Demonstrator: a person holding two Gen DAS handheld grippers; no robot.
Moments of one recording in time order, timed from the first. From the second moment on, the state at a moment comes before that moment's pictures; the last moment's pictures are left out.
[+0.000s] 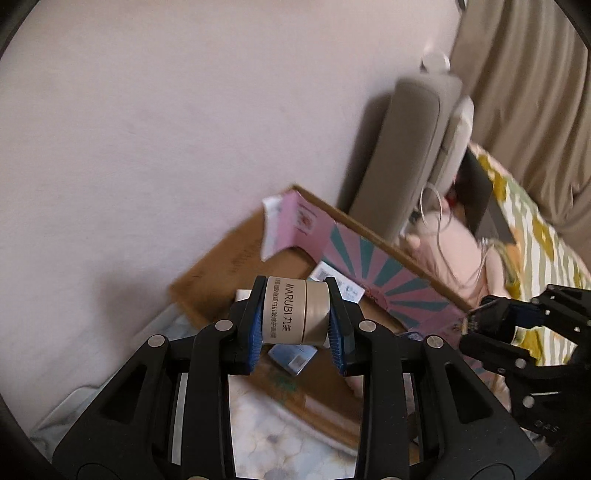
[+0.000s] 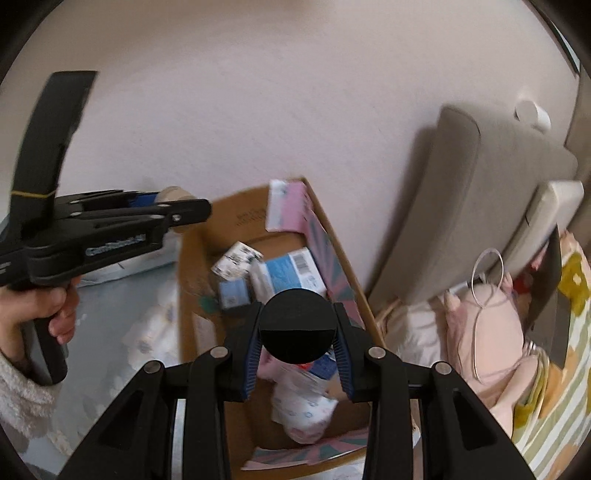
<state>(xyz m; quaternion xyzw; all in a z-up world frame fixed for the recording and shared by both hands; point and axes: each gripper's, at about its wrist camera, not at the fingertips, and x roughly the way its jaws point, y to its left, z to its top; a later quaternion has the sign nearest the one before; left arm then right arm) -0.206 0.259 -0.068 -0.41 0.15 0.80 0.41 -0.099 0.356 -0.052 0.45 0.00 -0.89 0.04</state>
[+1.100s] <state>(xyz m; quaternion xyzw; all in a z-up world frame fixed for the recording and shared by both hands) -0.221 0.295 -0.117 -0.46 0.23 0.75 0.41 -0.100 0.343 -0.097 0.50 -0.02 -0.87 0.05</state>
